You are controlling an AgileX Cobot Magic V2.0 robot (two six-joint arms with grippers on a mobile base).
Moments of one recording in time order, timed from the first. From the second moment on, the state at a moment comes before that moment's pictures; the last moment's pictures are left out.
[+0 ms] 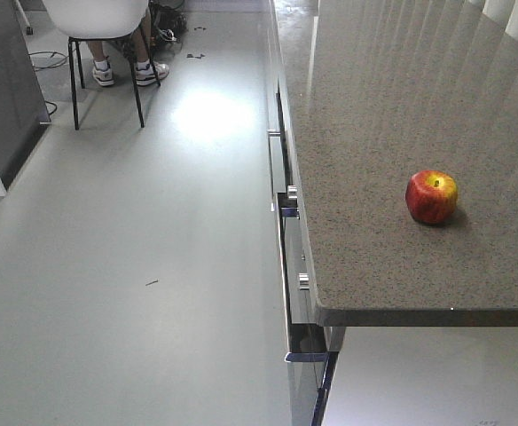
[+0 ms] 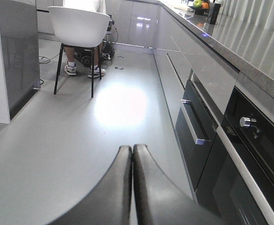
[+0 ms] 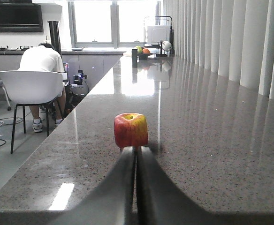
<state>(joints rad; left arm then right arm) -0.01 -0.01 0.02 0.17 0.22 -0.39 0.00 -0.01 0.03 -0.11 0.01 0.13</state>
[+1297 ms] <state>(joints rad) -0.01 -0.01 0.02 0.17 0.22 -0.39 0.00 0.62 -0.88 0.13 0.56 -0.08</state>
